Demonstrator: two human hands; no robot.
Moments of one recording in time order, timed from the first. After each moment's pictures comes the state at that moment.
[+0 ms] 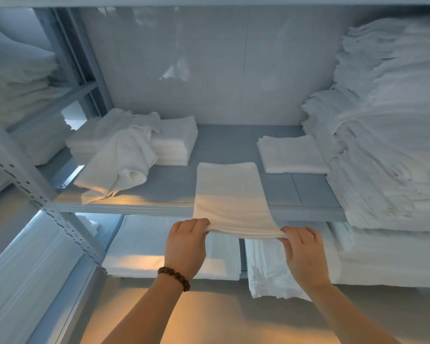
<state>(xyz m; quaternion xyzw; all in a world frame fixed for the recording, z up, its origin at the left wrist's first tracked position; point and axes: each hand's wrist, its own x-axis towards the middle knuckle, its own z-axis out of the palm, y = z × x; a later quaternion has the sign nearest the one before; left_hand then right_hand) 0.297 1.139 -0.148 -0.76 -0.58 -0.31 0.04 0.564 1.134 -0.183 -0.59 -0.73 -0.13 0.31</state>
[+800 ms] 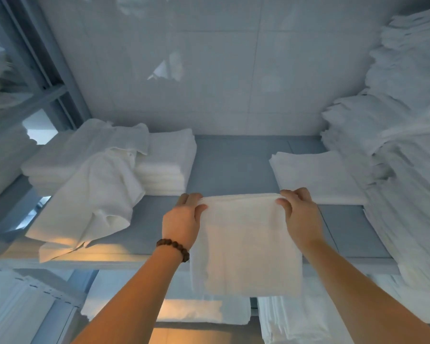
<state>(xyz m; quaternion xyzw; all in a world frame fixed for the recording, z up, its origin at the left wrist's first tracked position) 0.256 1.394 -0.163 -0.70 -0.64 -0.31 -0.07 0.523 1.395 -0.157 -0.66 -0.66 0.02 0.36</state>
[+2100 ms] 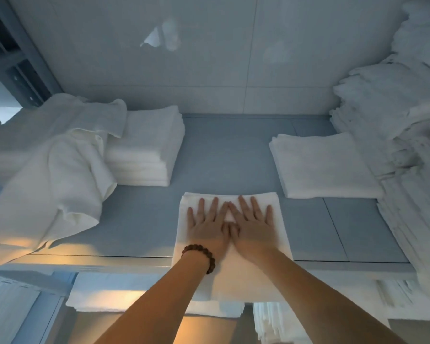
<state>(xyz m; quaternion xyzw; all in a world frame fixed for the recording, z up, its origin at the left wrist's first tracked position) 0.340 1.436 -0.280 -0.75 -0.65 -0.03 -0.11 0.476 1.440 -0.279 -0.65 -0.76 0.09 -0.01</state>
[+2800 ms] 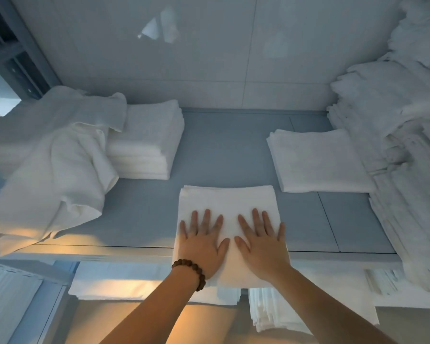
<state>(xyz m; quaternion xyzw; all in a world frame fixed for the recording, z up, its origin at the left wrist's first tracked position) 0.325 1.384 -0.267 -0.75 -0.64 0.03 -0.12 0.497 1.380 -0.264 -0.66 -0.74 0.12 -0.05</state>
